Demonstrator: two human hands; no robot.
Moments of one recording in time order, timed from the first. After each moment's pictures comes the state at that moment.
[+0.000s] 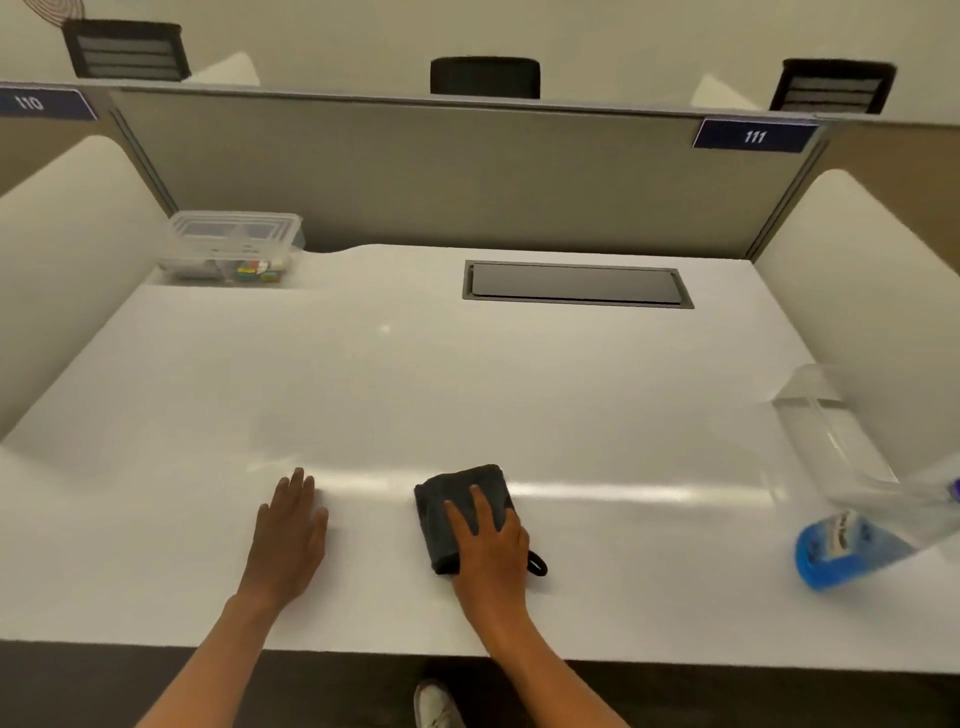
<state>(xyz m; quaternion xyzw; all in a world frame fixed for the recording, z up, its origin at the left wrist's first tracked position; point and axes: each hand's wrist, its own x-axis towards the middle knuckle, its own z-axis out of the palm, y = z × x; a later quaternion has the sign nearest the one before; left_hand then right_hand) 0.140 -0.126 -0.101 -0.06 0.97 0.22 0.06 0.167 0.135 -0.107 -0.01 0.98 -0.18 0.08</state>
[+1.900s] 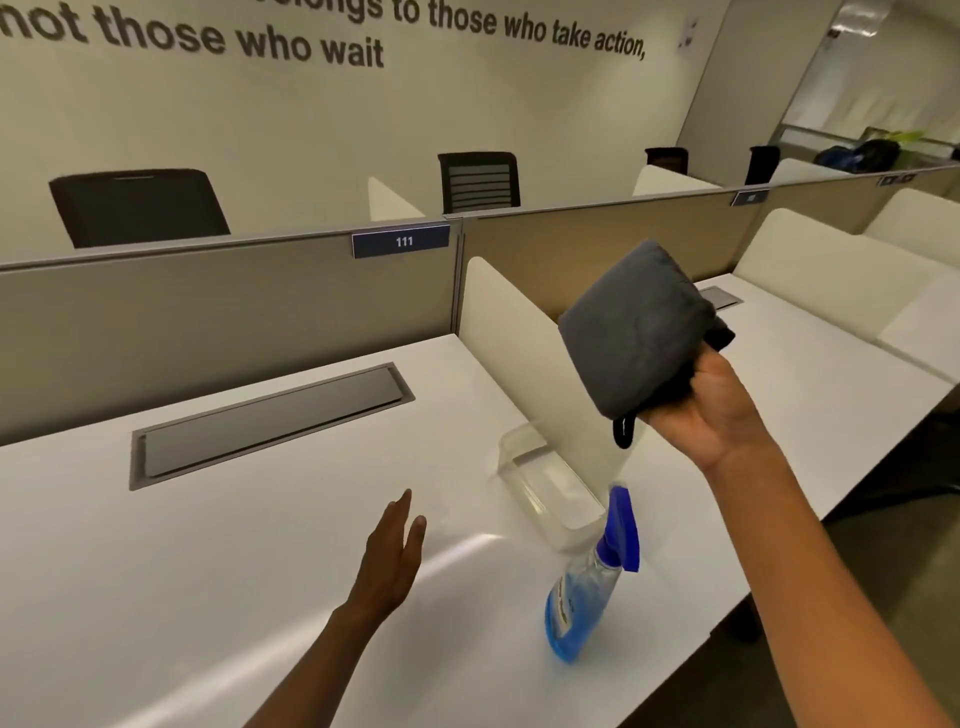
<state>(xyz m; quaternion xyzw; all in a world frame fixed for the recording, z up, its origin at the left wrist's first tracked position) -0.005 0.338 -0.023 0.20 0.83 0.49 0.18 0.119 0.604 0.235 0.12 0.40 -0.89 -0.19</state>
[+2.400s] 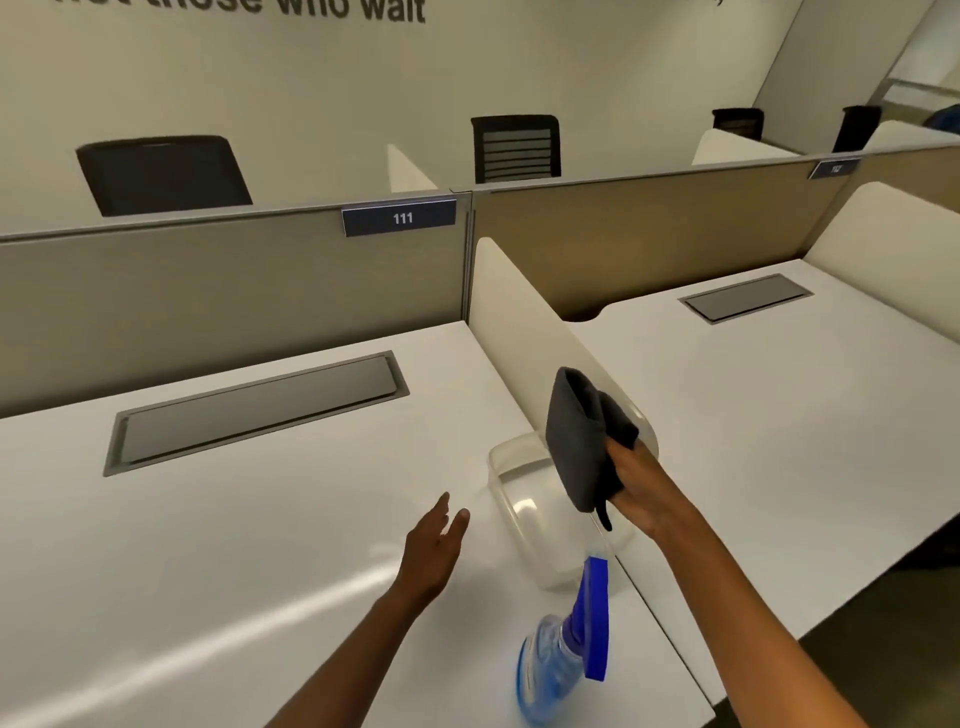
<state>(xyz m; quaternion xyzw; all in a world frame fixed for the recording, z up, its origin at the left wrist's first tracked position) -0.004 0.465 -0.030 0.08 0.79 0.55 0.26 0.064 0.711 0.064 0.27 0.57 -0.77 -0.10</state>
